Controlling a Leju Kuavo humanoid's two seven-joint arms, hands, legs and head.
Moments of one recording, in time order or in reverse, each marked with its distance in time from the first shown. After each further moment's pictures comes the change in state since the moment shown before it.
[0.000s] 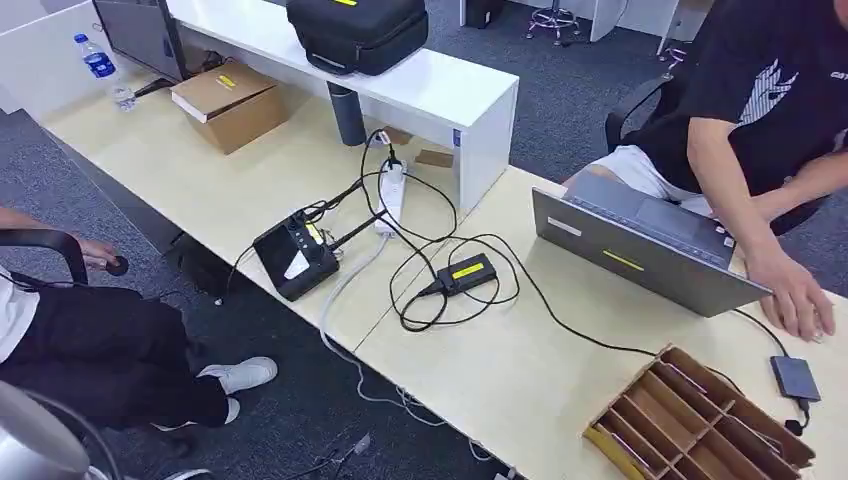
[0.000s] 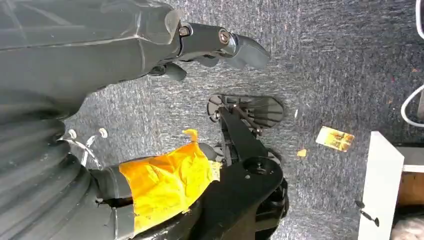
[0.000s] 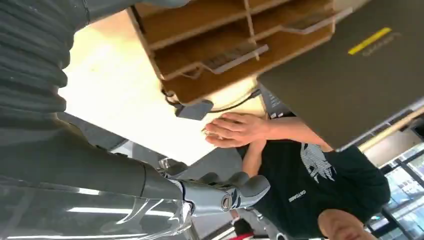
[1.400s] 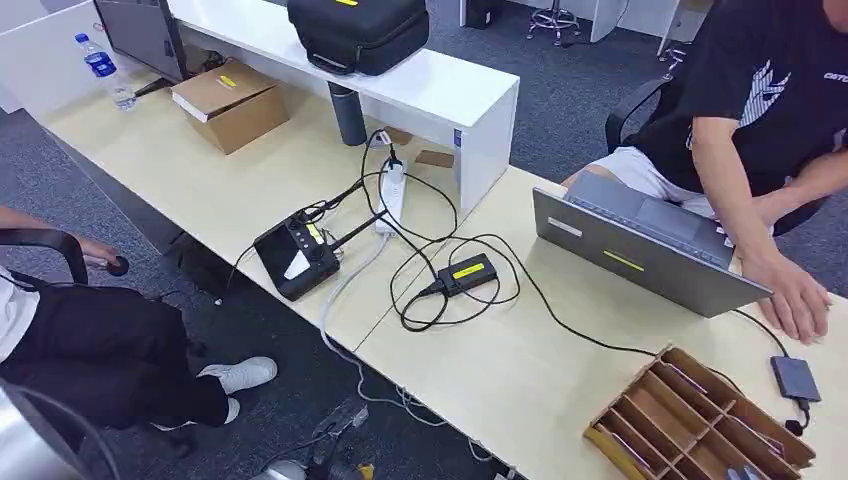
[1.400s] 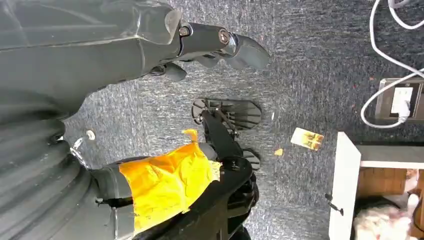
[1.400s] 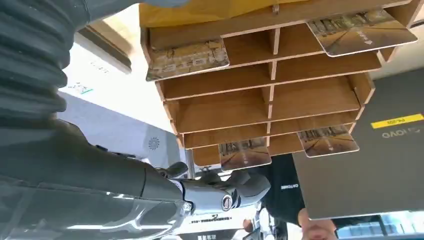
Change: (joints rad) left arm 0.180 0.051 0.067 -0.500 -0.027 0.036 0.263; right arm 0.134 -0.002 0.270 0.044 0.539 -0.358 0.208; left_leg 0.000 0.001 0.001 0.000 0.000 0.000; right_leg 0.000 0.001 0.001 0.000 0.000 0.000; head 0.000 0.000
